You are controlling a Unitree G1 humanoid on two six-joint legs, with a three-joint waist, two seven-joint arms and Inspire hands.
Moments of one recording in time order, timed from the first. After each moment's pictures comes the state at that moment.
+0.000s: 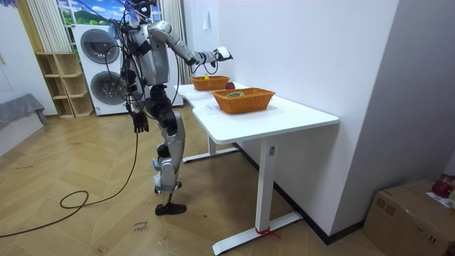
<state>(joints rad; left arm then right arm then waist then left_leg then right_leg) 0.29 0.22 0.09 0.96 0.26 0.21 0.16 -0.68 -0.31 0.29 0.52 -0.15 0.10 -0.21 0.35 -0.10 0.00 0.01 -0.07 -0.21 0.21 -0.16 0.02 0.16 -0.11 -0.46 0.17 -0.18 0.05</state>
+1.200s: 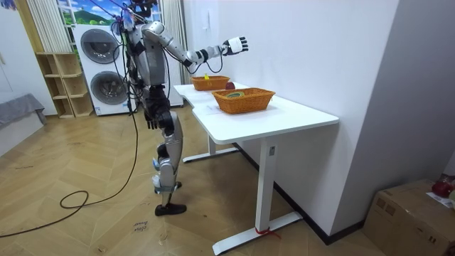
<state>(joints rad) 0.26 0.20 0.07 0.97 0.27 0.20 0.07 -0.67 -0.38 0.17 0.38 0.16 0.10 -0.22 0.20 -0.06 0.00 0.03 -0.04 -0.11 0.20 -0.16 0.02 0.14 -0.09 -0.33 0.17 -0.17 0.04</state>
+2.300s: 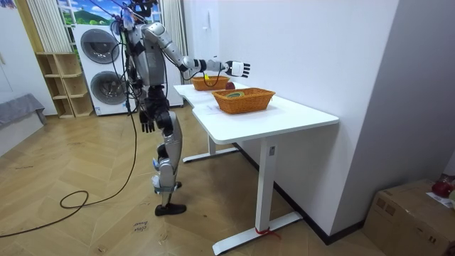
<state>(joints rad) 0.28 0.18 0.04 1.01 0.24 0.22 0.02 -0.53 -0.34 0.14 0.54 0.41 0.11 -0.17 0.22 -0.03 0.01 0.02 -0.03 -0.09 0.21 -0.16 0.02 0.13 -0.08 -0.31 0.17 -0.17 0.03</state>
